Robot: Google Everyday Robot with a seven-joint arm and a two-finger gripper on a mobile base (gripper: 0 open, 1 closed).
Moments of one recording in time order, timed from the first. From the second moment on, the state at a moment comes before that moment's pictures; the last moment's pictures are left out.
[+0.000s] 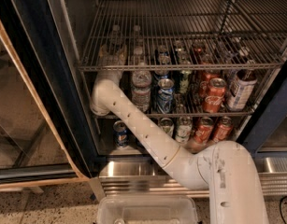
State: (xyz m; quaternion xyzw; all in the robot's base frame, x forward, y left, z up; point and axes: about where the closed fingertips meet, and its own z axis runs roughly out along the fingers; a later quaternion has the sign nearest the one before) arm 0.849 0.083 0.819 0.03 0.66 -0.04 0.75
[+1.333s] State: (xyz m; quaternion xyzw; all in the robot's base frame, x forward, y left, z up) arm 0.875 0.085 0.820 0.01 0.67 -0.03 0.74
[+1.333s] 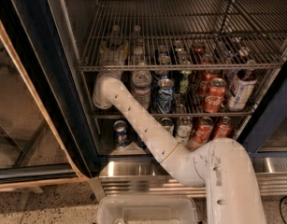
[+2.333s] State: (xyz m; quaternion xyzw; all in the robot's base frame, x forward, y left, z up) arm 0.886 0.085 0.825 0.00 0.67 -0.03 0.74
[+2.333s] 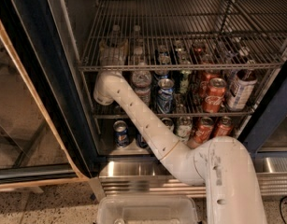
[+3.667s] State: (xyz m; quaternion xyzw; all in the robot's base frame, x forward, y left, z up) arm 0.915 0.080 0.815 -0.01 0.70 -0.02 0.71
